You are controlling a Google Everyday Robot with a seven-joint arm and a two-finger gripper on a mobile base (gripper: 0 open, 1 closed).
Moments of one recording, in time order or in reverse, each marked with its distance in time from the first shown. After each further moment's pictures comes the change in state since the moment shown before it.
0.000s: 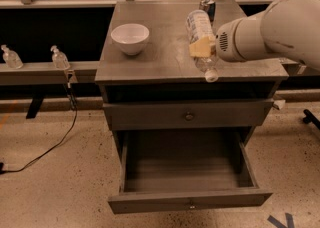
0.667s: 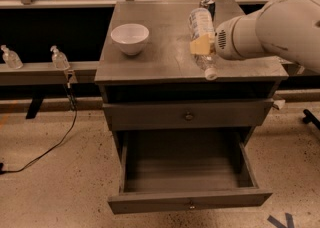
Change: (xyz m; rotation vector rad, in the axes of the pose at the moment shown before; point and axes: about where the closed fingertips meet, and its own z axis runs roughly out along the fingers) arm -0.006 -0.003 0.001 0.040 -0.011 0.019
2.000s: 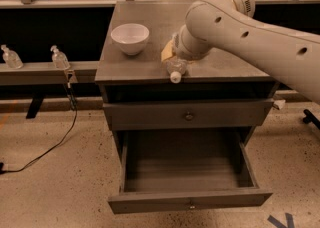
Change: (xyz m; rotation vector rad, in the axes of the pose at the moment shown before) arm 0.016 0.030 0.128 0.075 0.229 0.134
